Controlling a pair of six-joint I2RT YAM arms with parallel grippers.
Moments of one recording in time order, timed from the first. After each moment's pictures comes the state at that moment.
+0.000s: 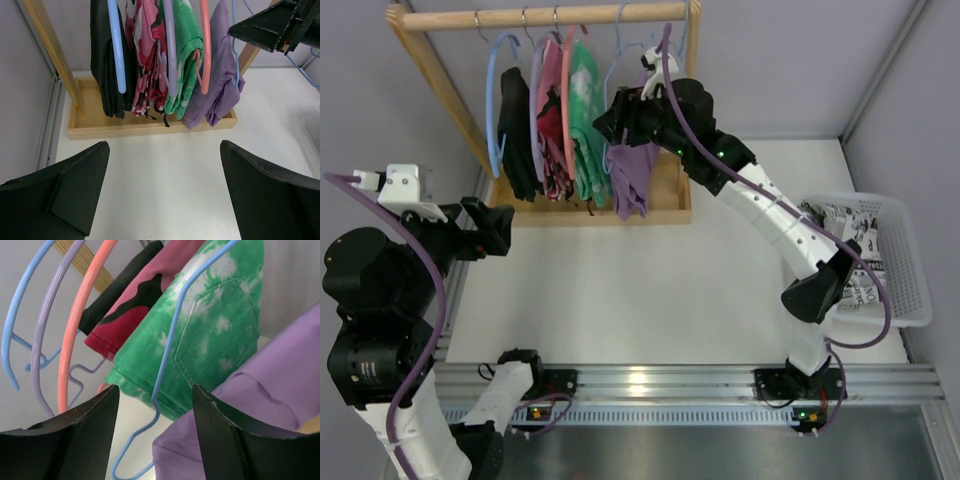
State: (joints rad) left arm 0.05 0.85 1.84 -1.10 0.22 -0.11; right arm 0.78 1.86 2.16 -0.37 -0.04 0.40
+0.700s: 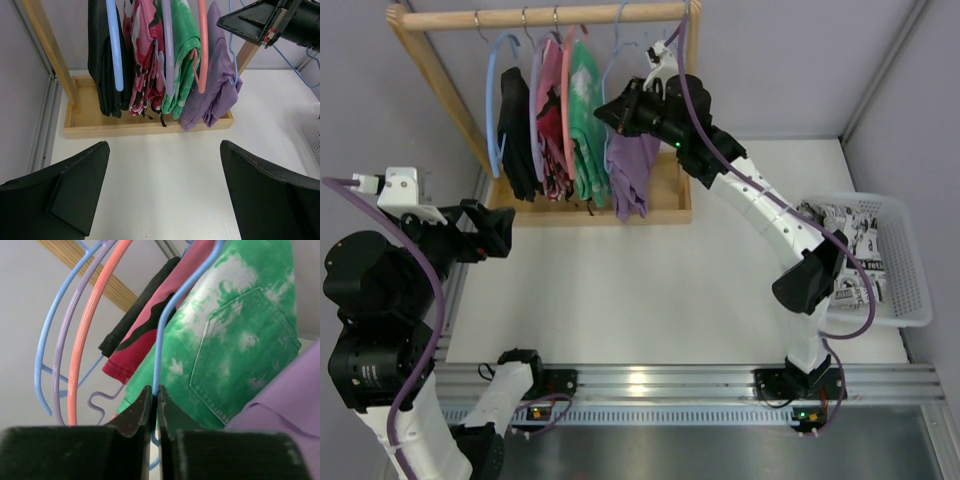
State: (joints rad) left arm 0.05 0.83 1.83 -1.10 0.22 -0.13; right arm 0.73 1.95 2.18 -0.20 -0.15 0.60
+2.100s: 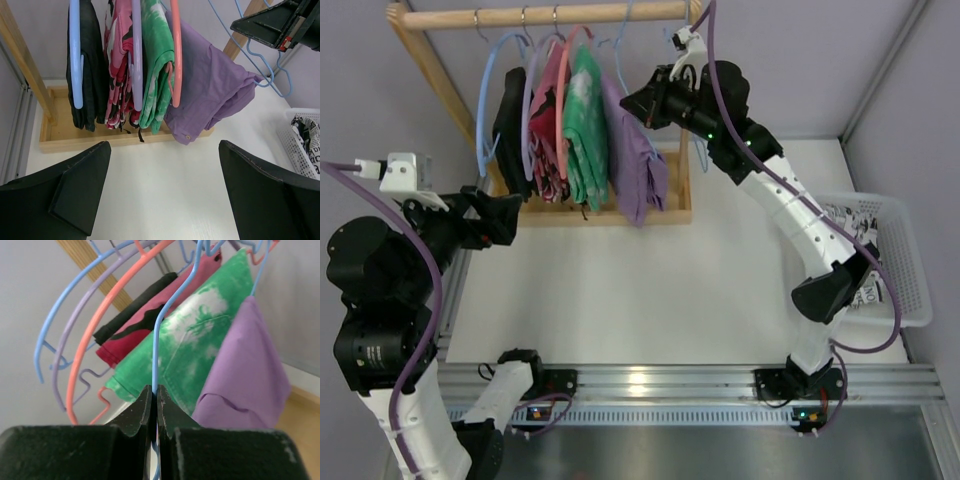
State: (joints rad) left arm 0.06 0.86 1.81 -1.01 0.30 -0.19; right arm 0.65 1.83 2.15 -0.27 -0.24 0.46
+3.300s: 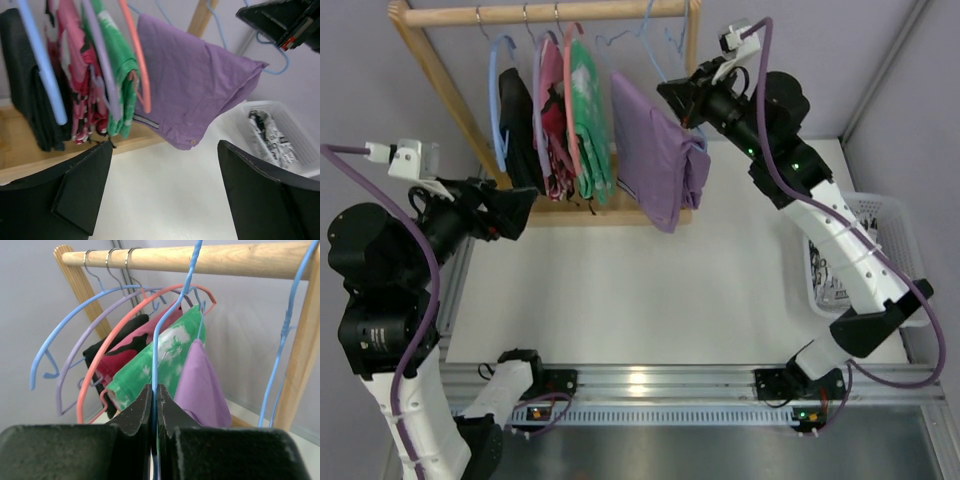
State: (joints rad) left arm 0.06 0.89 1.80 -0.93 0.46 -0.24; right arm 0.64 1.58 1.95 -0.16 -0.11 0.21
